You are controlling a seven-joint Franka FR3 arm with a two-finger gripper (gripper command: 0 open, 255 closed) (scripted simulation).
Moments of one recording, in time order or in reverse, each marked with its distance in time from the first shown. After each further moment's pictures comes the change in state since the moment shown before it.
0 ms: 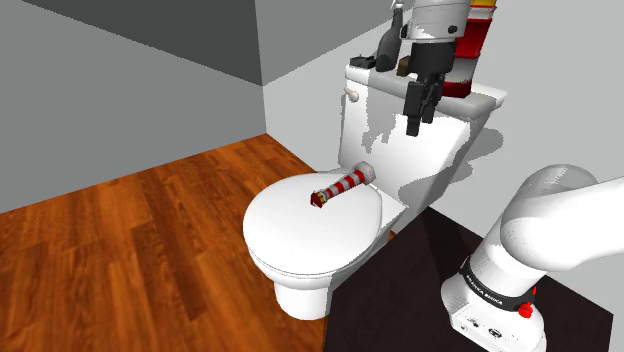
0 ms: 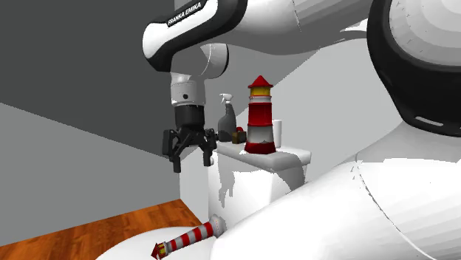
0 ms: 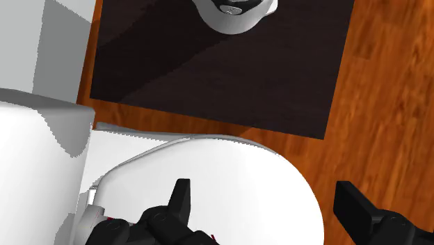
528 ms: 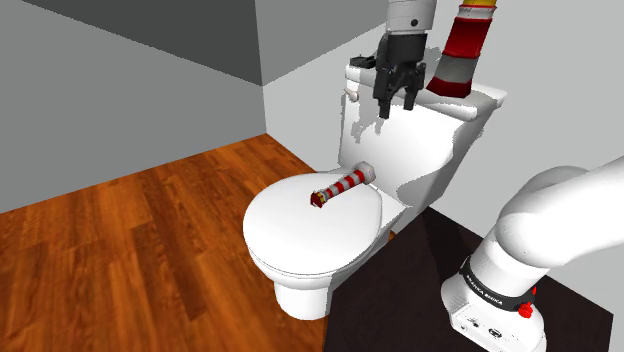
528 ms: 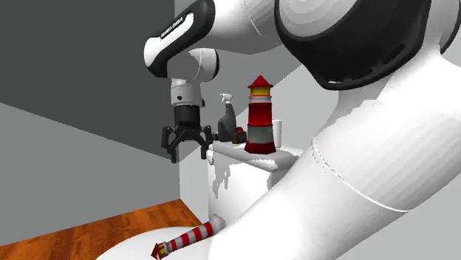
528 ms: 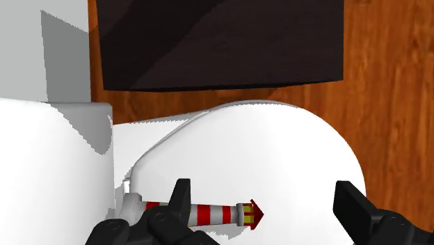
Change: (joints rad) arm -0.085 0.222 0.005 0.142 -0.008 0.095 0.144
